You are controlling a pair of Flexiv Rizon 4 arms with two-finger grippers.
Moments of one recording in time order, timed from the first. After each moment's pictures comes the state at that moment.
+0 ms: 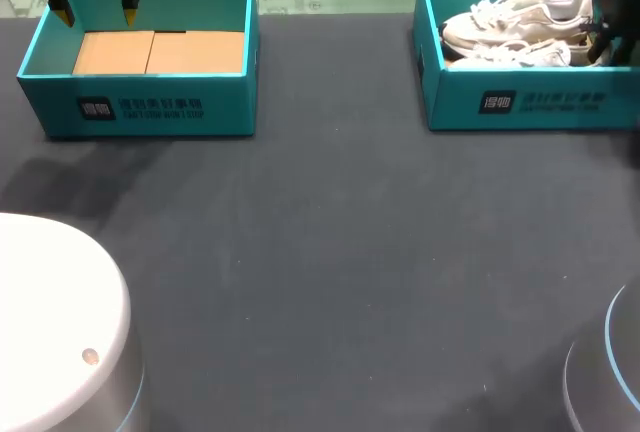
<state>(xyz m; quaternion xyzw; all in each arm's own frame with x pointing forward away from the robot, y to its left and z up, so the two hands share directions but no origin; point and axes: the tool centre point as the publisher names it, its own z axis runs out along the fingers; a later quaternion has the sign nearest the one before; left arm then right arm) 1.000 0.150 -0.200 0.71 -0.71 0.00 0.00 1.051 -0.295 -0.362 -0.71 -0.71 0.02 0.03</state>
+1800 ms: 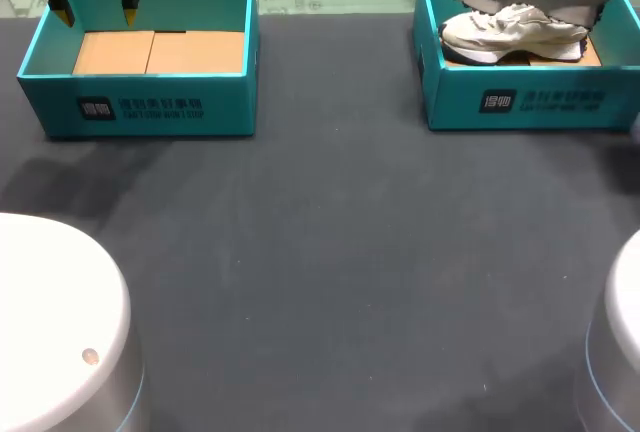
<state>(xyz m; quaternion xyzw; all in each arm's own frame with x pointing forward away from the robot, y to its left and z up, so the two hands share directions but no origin) 1.000 0.150 -0.200 0.71 -0.71 0.00 0.00 1.040 -0.240 -0.172 -0.76 -0.65 0.00 -0.04</state>
